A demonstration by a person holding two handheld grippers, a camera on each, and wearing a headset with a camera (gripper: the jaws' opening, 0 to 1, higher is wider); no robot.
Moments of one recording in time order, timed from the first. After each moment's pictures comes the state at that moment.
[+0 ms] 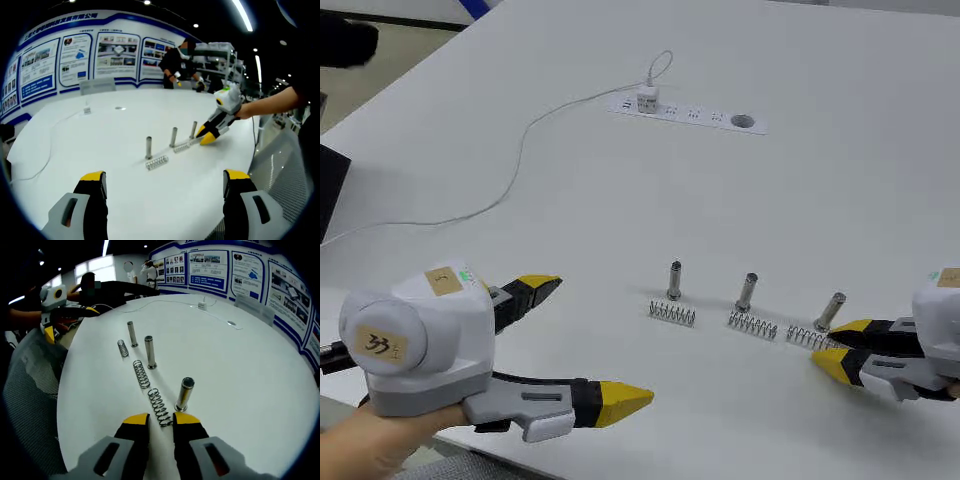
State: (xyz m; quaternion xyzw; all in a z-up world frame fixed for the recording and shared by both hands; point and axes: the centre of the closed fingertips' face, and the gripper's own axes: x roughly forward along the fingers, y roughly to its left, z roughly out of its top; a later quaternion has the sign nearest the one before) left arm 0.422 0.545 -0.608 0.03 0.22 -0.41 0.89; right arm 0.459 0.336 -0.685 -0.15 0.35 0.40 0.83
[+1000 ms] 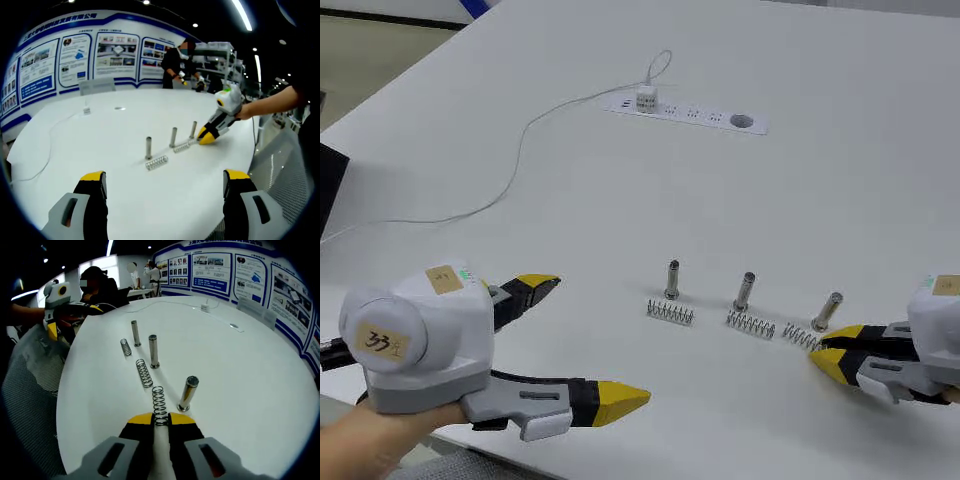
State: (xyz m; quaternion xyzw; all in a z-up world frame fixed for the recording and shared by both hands) left arm 0.423 0.544 -0.608 0.03 0.22 -0.41 0.89; right arm 0.457 0.338 -0.687 -0.16 0.34 0.40 0.84
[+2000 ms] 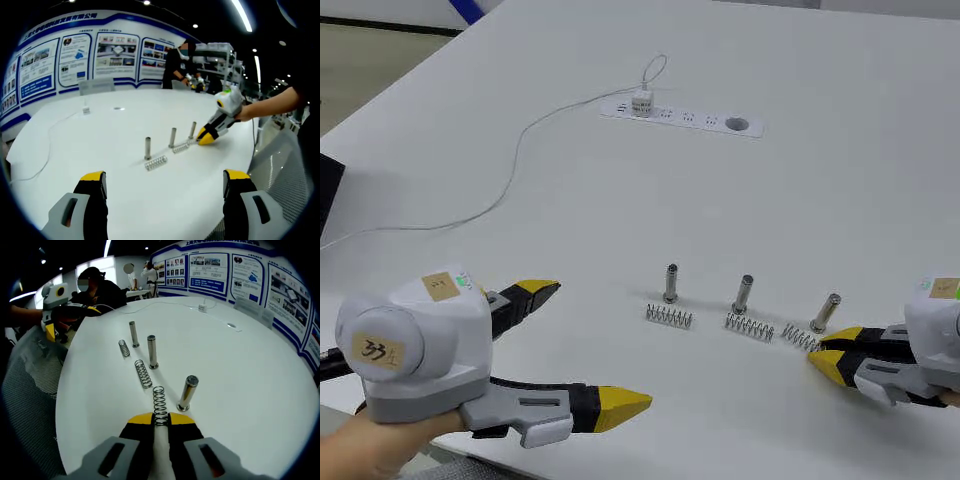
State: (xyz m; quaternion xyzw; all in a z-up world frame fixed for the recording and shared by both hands) left arm 0.423 0.544 -0.609 0.03 0.22 -0.41 0.88; right arm 0.458 0.336 -0.686 -0.15 0.34 0.39 0.84
